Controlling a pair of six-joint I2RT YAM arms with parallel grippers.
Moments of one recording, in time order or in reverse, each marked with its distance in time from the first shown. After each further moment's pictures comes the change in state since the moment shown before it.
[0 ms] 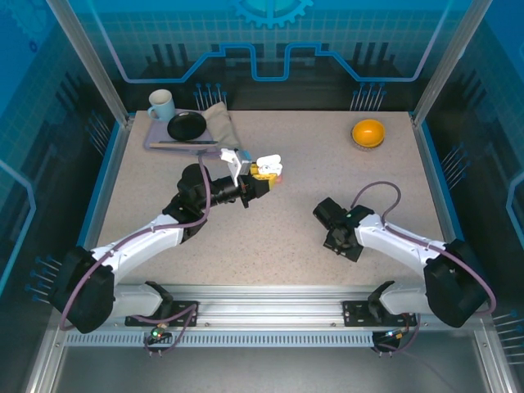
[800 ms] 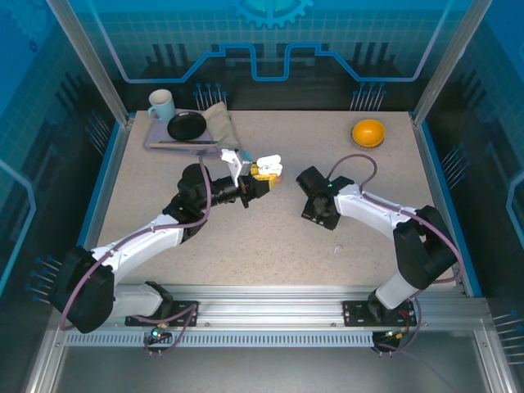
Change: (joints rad) left arm 0.000 0.000 0.000 -0.008 -0.001 0.018; right arm -0.039 0.286 0.331 0.117 -0.062 -0.140
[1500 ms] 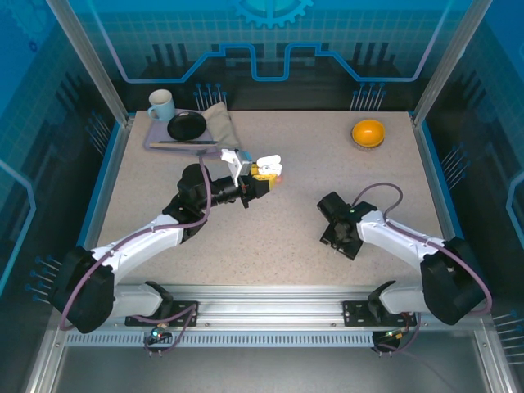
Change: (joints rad) left arm 0.000 0.000 0.000 0.001 0.000 0.000; right arm -0.035 -0.261 -0.324 -0.055 -0.053 0.124
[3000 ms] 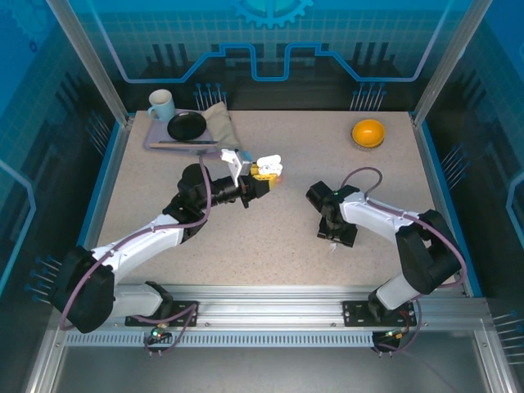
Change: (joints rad) left arm 0.000 0.001 0.000 0.003 0.000 0.000; right arm 0.007 0.220 0.187 -0.106 0.086 -0.175
